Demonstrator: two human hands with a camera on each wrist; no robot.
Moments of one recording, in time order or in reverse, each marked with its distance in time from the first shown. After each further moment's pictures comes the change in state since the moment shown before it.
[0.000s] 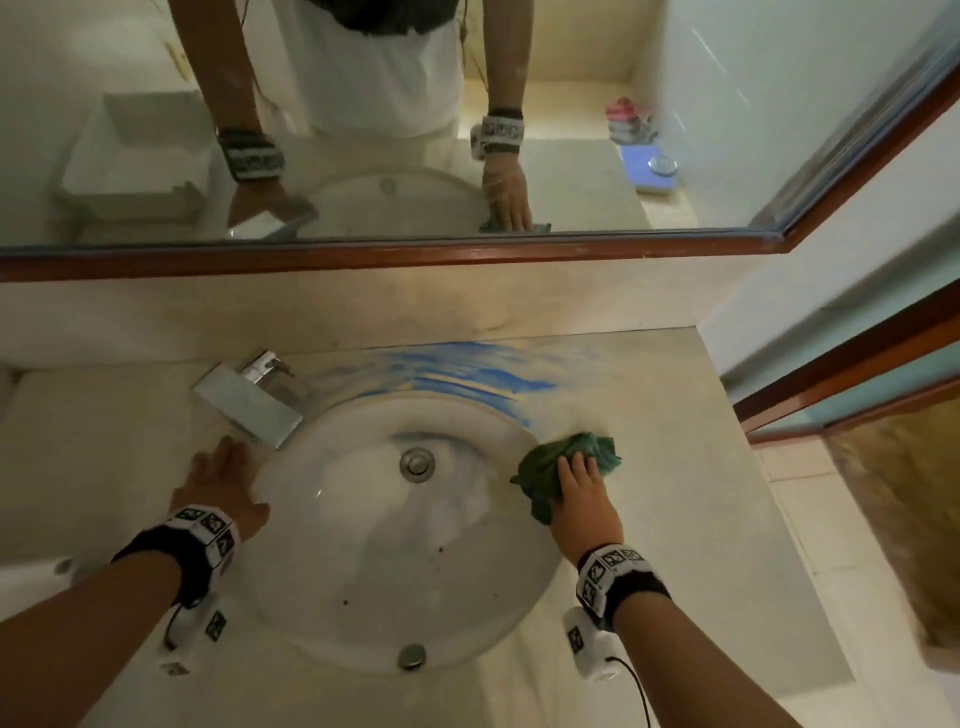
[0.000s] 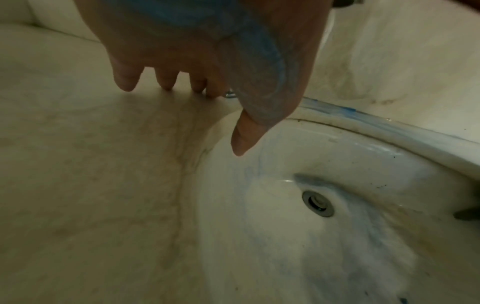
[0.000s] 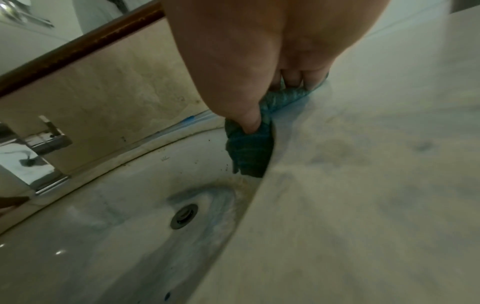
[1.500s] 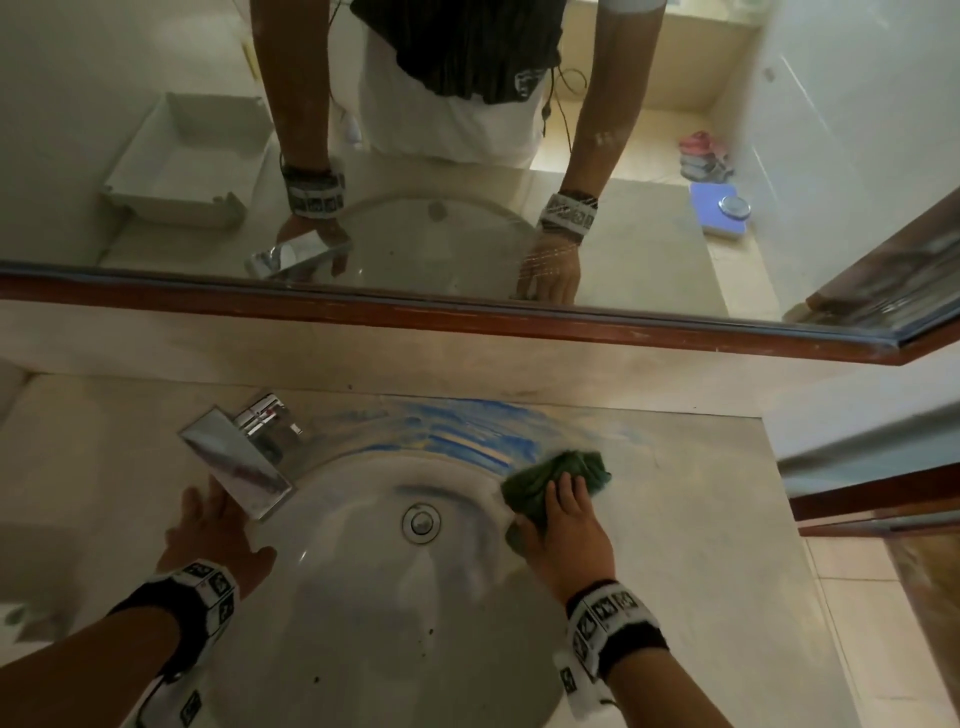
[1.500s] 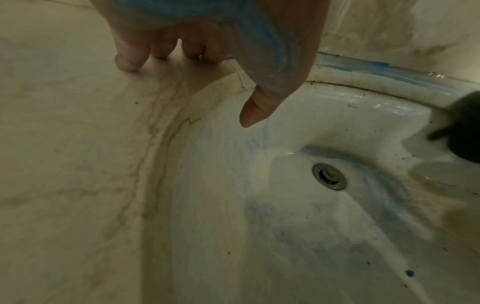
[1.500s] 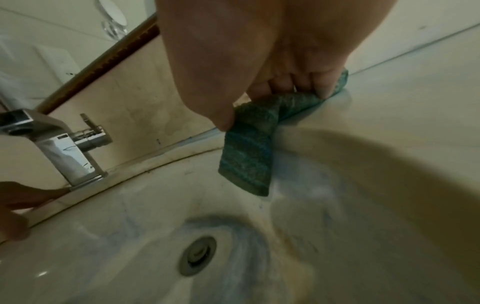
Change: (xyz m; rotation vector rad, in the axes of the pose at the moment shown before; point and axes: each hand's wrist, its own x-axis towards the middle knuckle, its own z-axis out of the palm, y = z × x) left_hand -0.003 0.033 -0.012 -0.063 0.003 -0.153; right_hand 0.085 -0.041 -0.036 -0.005 -0.021 -0.136
